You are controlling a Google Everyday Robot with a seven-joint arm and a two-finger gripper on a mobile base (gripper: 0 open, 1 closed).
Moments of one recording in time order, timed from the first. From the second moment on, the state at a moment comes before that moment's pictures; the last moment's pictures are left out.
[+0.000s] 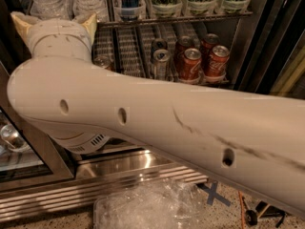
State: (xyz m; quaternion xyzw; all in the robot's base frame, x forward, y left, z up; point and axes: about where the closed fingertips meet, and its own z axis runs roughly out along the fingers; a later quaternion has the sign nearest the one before) arm 0.556 0.185 1.056 -0.08 0.68 0.17 0.71
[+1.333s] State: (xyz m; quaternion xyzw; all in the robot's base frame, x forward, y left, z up) arm 0.576 0.210 1.091 -0.11 0.67 0.14 0.72
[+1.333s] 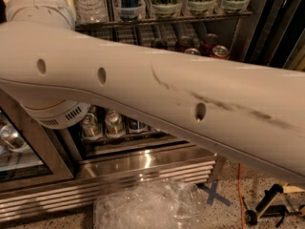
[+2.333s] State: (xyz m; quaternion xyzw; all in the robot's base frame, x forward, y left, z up) arm 0.627 0.224 1.106 -0.11 0.67 0.12 0.73
